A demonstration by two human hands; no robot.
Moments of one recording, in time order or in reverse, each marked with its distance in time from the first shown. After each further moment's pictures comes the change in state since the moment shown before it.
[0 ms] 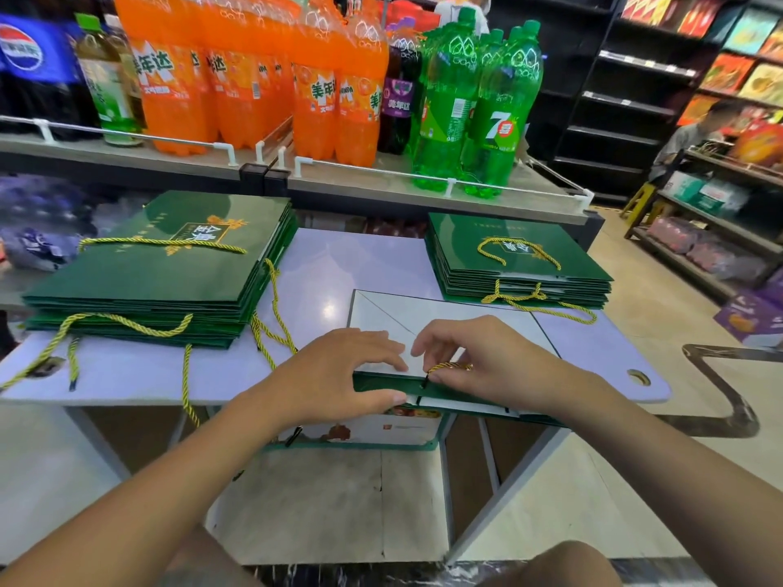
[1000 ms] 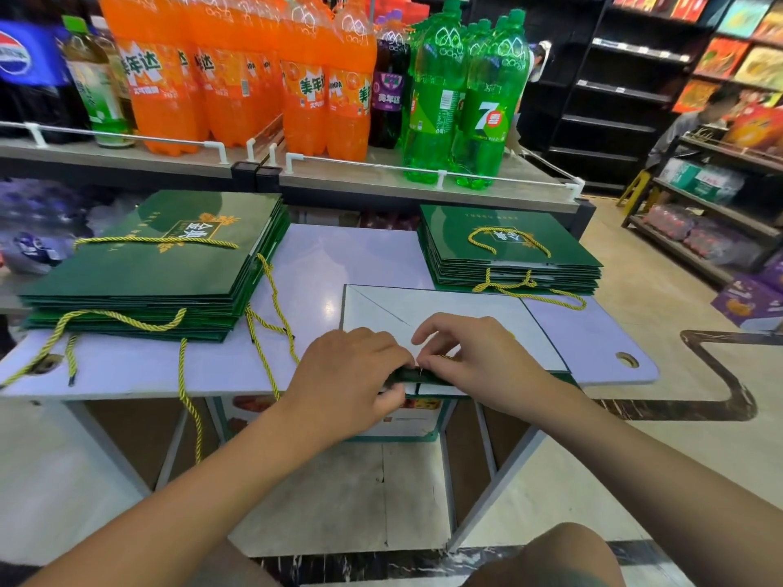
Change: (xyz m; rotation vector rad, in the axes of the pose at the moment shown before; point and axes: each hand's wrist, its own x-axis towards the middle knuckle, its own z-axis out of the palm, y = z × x) left_hand -0.004 0.036 0.026 0.403 0.307 0.172; right_hand -0.014 -0.001 0.023 0.080 0.219 0.132
